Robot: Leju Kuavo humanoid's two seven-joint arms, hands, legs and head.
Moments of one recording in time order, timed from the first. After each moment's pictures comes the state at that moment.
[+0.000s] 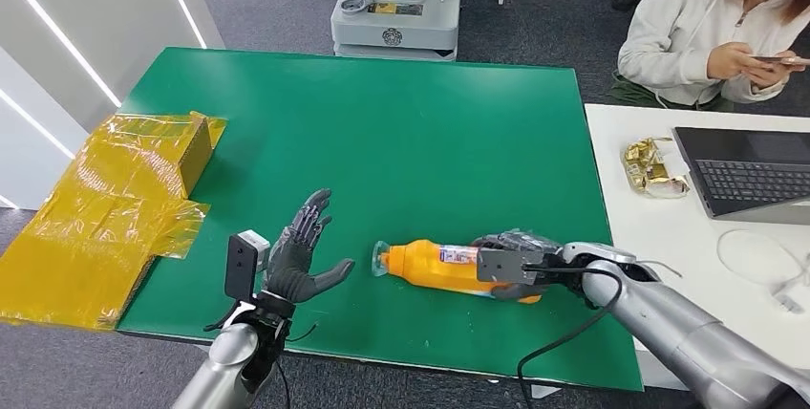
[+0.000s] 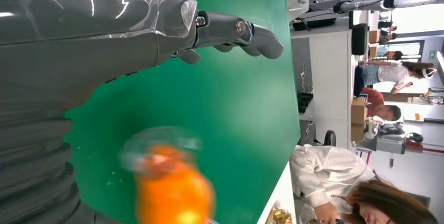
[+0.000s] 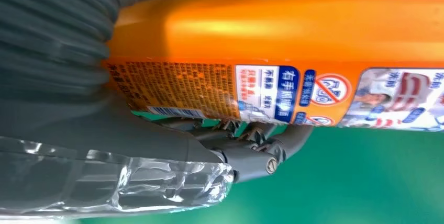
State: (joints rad) left arm -0.11 0.00 -0.37 -1.33 0.18 -0.06 -0.42; right arm -0.80 -0.40 1.03 -0.80 -0.09 0.40 -0.21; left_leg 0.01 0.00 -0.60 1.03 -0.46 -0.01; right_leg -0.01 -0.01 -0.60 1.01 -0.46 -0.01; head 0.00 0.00
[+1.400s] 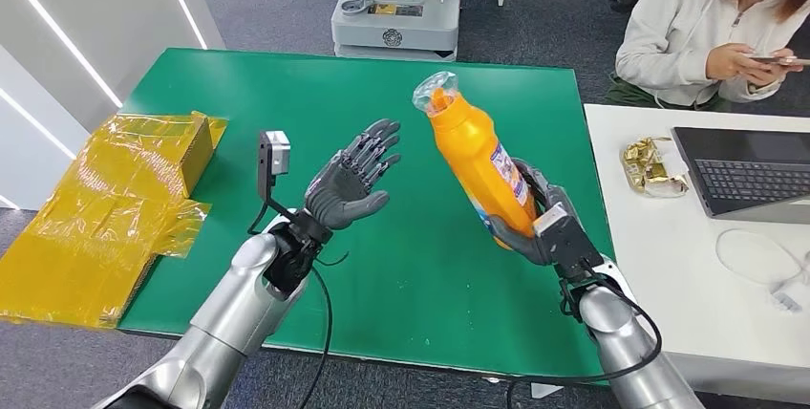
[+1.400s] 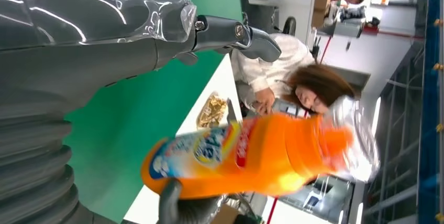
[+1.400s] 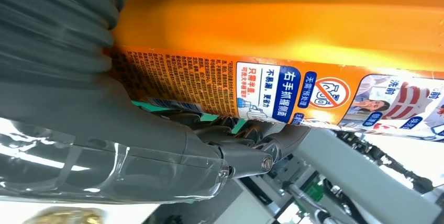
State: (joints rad) left arm -0.51 -0.05 -0.46 -1.12 0.54 -0.42 -0.24; right arm -0.50 -0.19 0.38 -1.01 0.11 -0.02 -0.45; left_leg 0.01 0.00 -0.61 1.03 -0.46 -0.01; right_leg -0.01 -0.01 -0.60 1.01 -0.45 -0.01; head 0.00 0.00
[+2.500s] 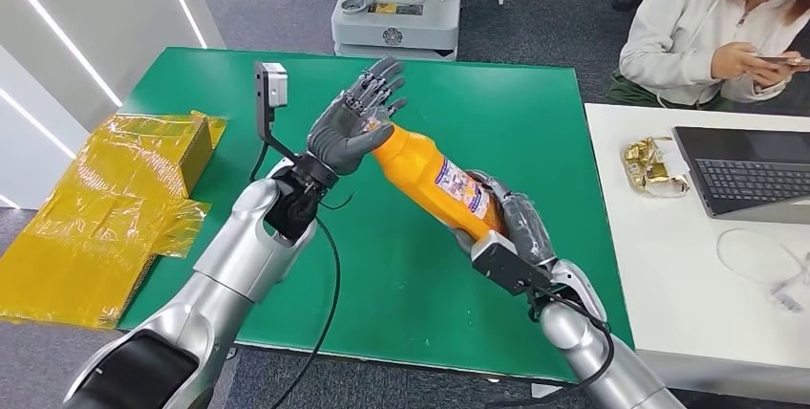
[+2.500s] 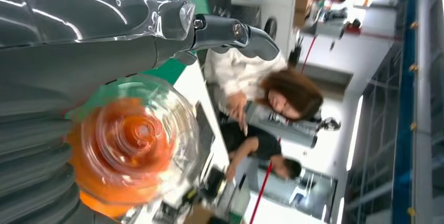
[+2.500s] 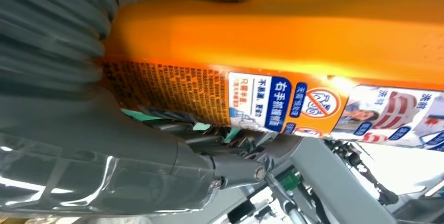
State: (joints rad) left arm -0.71 -0.08 -0.46 -1.02 0.68 -0.39 -0.16; right arm -0.50 -0.19 0.61 -1.03 0.26 -0.28 -0.38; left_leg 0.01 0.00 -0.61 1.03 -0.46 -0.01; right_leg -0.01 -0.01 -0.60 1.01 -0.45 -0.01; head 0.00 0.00
